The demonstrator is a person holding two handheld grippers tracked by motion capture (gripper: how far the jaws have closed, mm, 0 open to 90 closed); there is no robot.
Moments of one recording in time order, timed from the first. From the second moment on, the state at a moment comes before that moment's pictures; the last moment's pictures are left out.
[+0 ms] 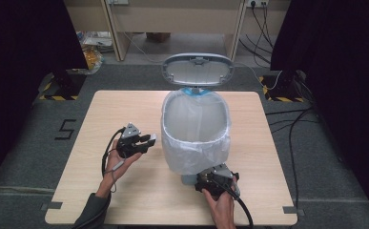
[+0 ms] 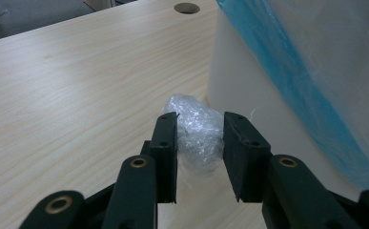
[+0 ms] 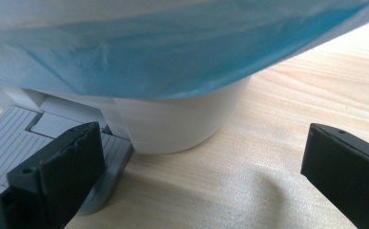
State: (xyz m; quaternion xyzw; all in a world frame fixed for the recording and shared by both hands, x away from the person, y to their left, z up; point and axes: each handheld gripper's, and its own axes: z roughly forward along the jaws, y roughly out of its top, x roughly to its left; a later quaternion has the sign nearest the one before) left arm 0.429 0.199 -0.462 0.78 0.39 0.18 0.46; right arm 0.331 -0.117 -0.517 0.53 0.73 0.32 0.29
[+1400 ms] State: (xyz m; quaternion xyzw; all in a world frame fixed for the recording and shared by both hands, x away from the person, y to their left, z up) left arm 0.404 0.222 -0.394 0.74 0.37 0.20 0.52; right arm 0.334 -0.117 -0.517 0.52 0.73 0.32 0.29
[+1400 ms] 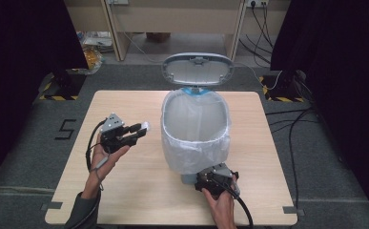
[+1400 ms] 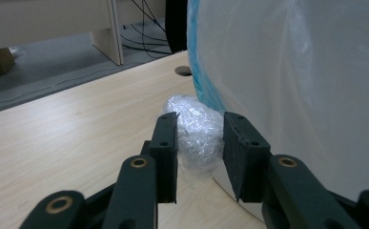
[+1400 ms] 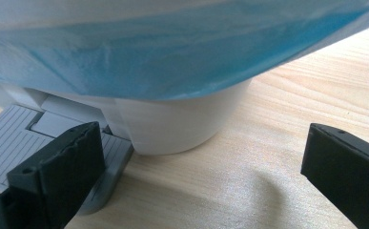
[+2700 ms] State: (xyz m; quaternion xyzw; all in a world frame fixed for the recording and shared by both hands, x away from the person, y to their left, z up) left arm 0.402 0.205 -0.303 0.74 0.32 0.23 0.55; right arm 0.332 -0.116 -0.517 0.53 0.73 0.32 0.29
